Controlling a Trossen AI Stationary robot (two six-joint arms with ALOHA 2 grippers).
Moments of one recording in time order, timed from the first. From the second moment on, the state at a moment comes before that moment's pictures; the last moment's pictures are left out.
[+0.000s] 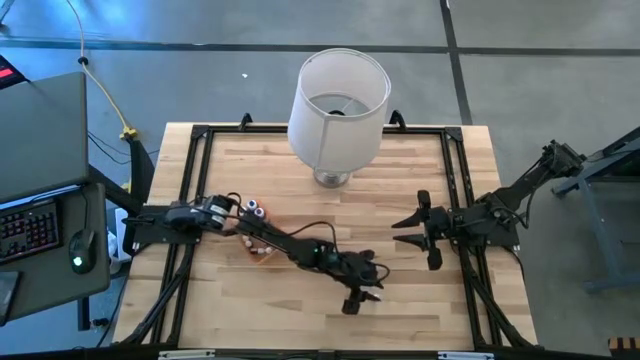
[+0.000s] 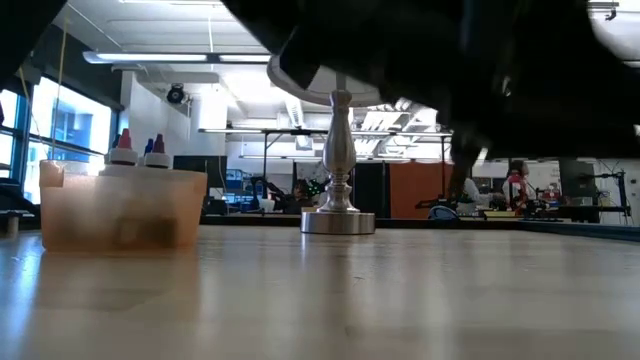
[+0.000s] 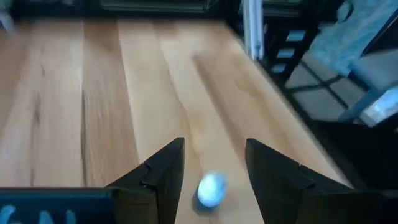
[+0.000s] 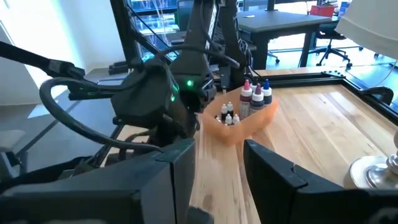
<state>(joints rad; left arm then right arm) -0.30 2.30 1.63 0.25 0.11 -0.14 0.58 0.73 0.53 0.00 0.50 0.22</state>
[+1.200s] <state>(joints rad) -0.30 2.36 1.64 0.31 0.18 -0.16 0.58 0.73 0.53 0.00 0.50 0.21</state>
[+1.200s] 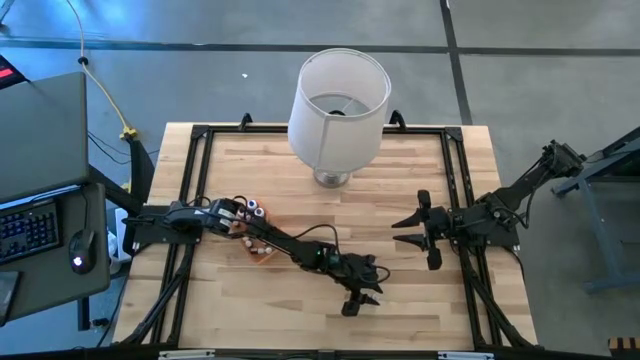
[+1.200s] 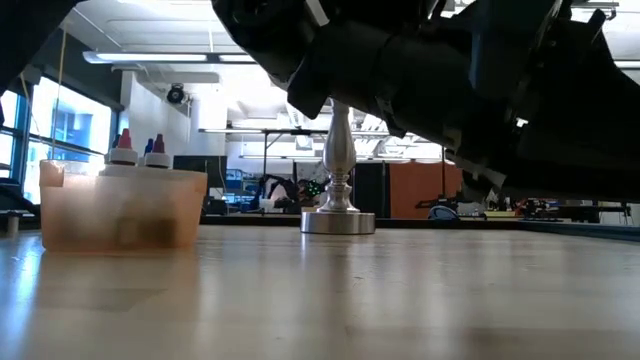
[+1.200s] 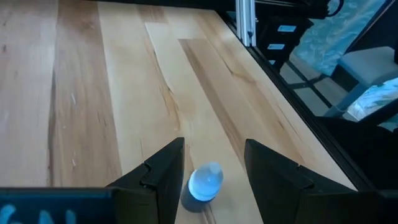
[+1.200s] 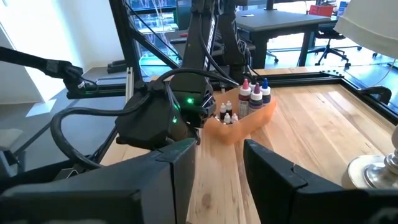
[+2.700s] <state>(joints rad) -0.29 2.36 1.64 0.24 0.09 -0.16 0.58 0.73 0.53 0.00 0.50 0.21</state>
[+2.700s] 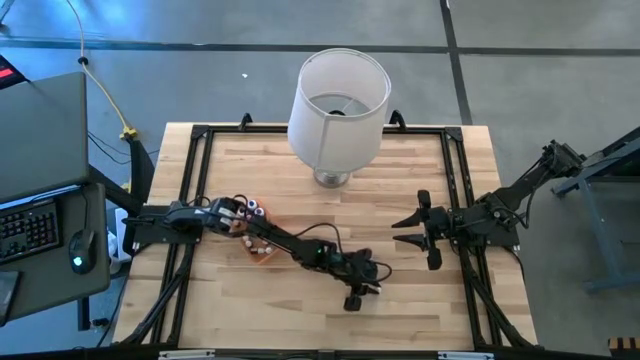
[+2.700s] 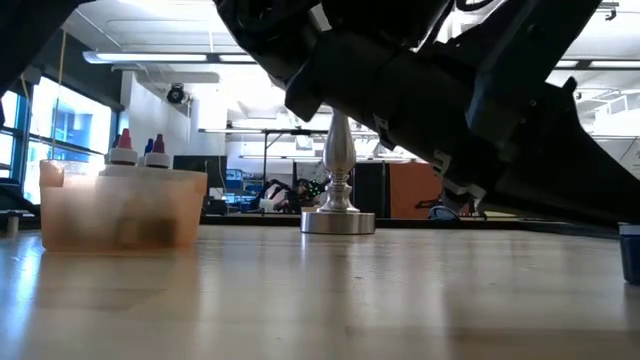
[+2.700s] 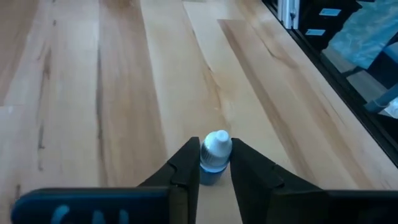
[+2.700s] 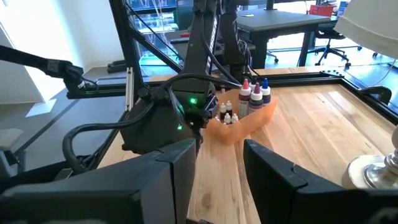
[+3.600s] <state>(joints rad) -0.11 1.82 1.64 -0.88 0.13 -0.12 0.58 0.73 0.53 -0.04 0.50 0.27</state>
